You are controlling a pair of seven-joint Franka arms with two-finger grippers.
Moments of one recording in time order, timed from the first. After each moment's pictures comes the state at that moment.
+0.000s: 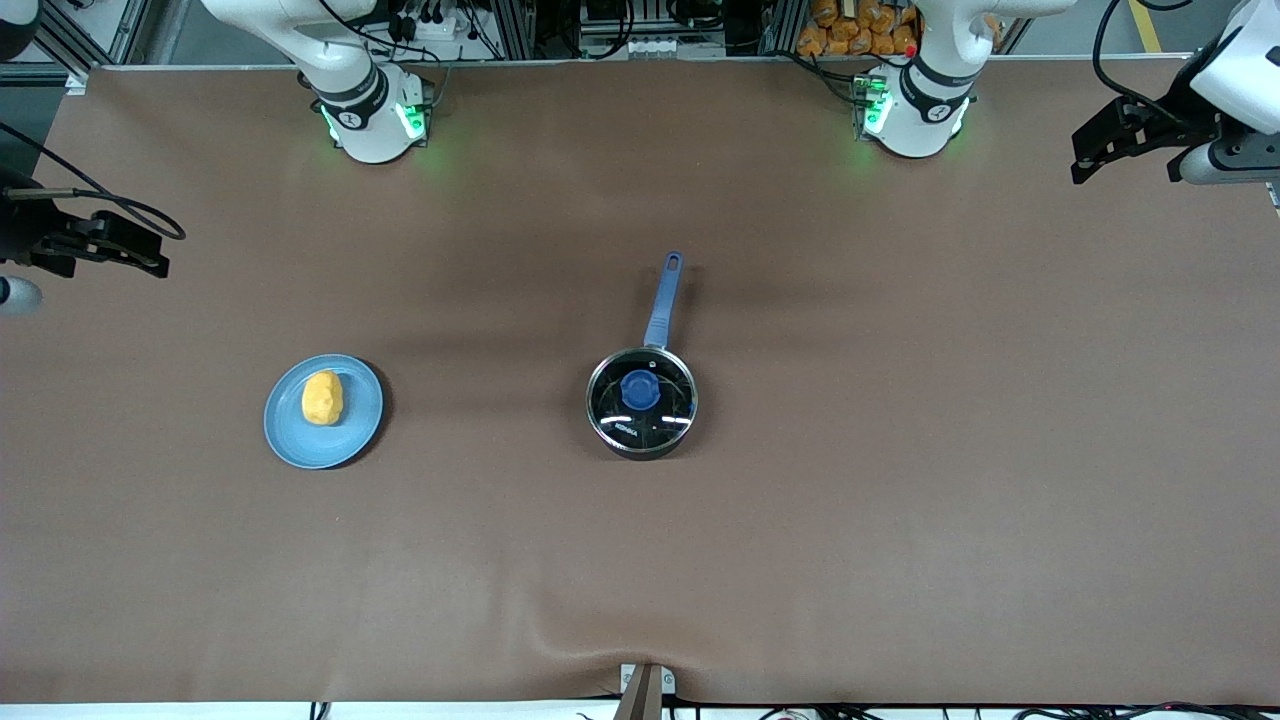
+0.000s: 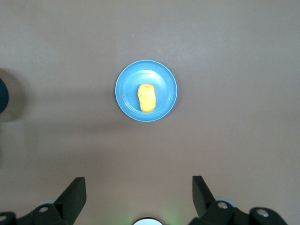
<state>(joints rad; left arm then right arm) -0.12 -0.16 -0.01 -1.63 0.02 1.40 -0.12 0.08 0.12 -0.07 -1.35 -0.02 1.36 0.01</state>
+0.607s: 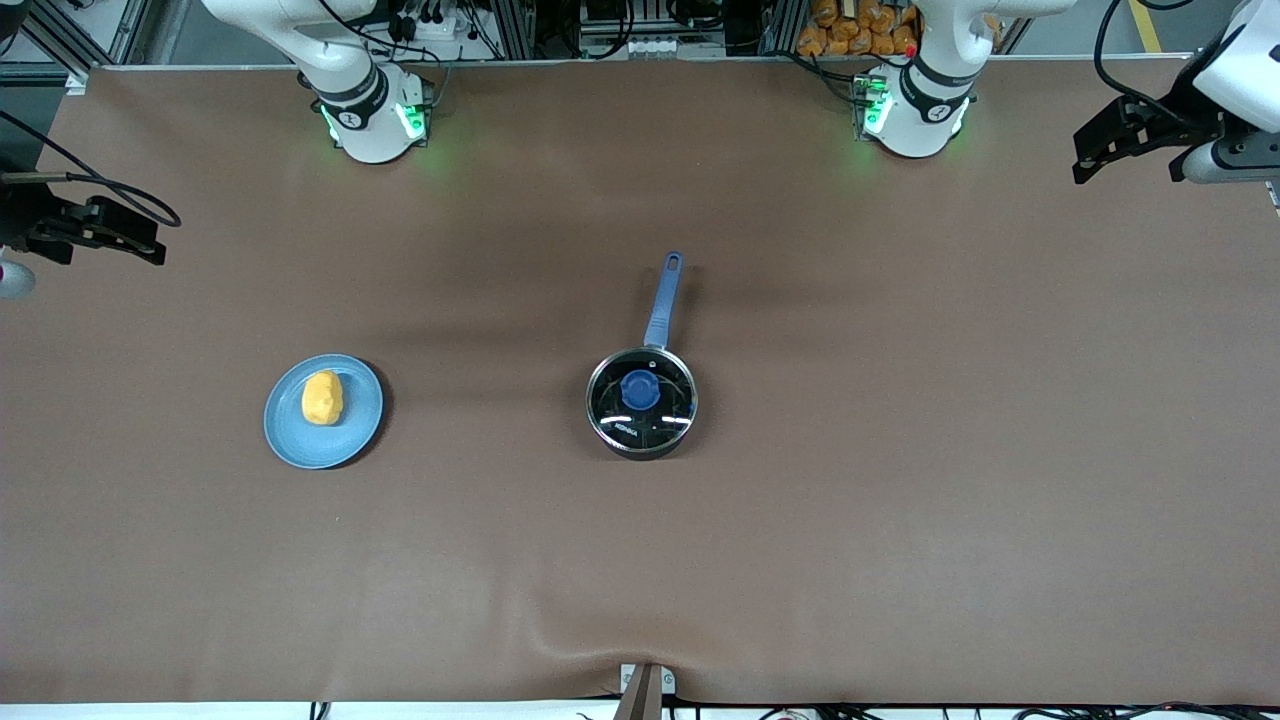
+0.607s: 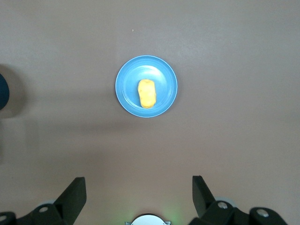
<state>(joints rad) -0.12 -0.16 -0.01 -1.62 0.02 1.40 -0.12 0.08 0.08 -0.07 -1.39 -0.02 1.36 0.01</state>
